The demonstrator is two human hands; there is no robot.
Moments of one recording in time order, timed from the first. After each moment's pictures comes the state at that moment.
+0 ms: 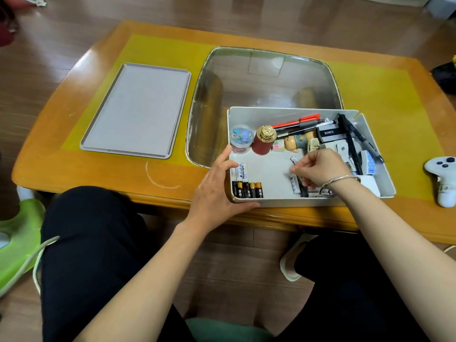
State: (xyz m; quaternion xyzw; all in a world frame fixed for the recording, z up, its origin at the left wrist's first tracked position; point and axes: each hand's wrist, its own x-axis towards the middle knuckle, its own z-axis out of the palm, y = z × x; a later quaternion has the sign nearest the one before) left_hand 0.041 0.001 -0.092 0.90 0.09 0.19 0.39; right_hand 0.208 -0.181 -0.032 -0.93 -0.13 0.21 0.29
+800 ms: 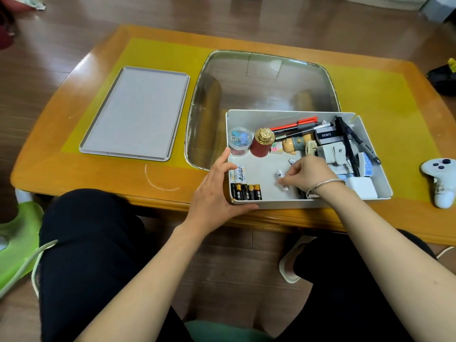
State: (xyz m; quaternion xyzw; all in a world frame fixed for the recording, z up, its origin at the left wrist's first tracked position) left_hand 0.039 0.001 -0.090 0.90 0.10 0.18 0.39; right_hand 0.203 -0.165 -0.039 -0.95 -0.19 0.20 0.13
